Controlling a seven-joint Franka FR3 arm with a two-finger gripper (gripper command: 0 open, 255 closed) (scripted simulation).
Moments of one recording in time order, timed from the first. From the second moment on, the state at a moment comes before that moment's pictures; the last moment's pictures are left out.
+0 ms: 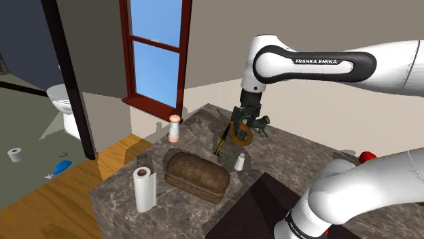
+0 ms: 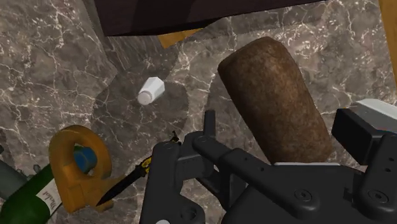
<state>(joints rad) -0.05 -0.58 0.04 -2.41 0.07 1.72 0.08</state>
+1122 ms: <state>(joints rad) -0.18 0.08 0.03 -2.08 0.01 1.99 0.51</state>
